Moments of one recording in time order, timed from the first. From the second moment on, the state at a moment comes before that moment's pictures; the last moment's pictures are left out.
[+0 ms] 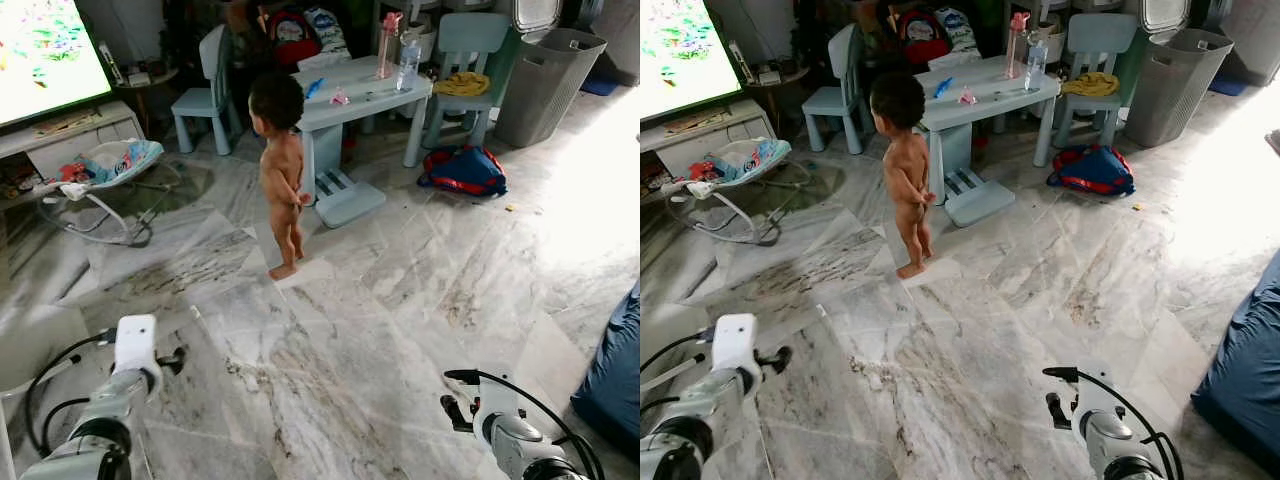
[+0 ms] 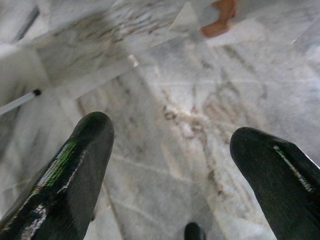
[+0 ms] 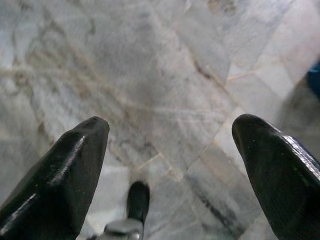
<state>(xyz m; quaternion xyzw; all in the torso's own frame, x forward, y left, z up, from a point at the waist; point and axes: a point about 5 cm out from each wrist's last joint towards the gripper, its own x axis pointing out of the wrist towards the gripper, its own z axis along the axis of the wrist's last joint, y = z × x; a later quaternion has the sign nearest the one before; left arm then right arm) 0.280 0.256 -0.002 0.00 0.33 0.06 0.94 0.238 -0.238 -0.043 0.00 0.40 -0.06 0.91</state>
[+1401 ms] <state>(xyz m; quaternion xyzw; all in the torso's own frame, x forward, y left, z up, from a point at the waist) 0.283 0.225 0.118 0.04 -0.07 -0.05 1.00 0.276 -0.208 0.115 0.00 0.01 -0.02 1.00</state>
